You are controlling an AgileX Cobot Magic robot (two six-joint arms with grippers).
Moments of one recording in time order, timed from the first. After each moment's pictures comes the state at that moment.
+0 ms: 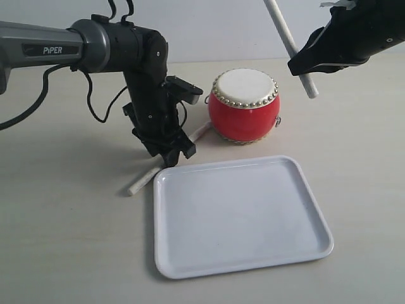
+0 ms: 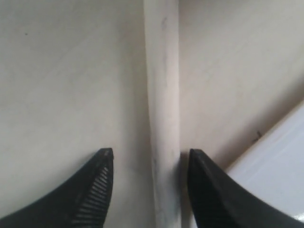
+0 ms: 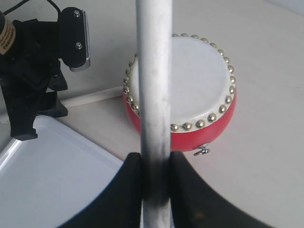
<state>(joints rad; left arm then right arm) -0.58 2.32 -1.76 -0.07 1.05 0.26 0.16 1.56 -1.13 0.68 0.71 -0.91</state>
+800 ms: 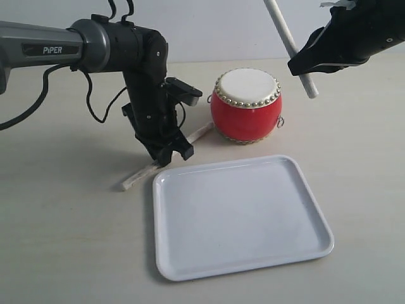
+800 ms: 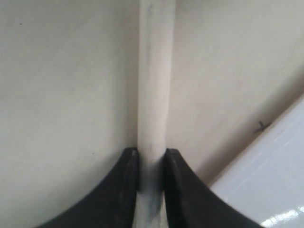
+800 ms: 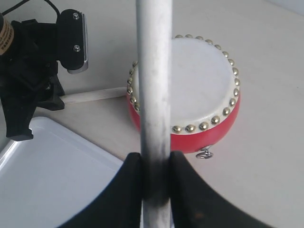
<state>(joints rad) -0.58 2.32 -1.76 -0.06 1.07 0.27 0.16 1.56 -1.13 0.68 0.71 -0.91</state>
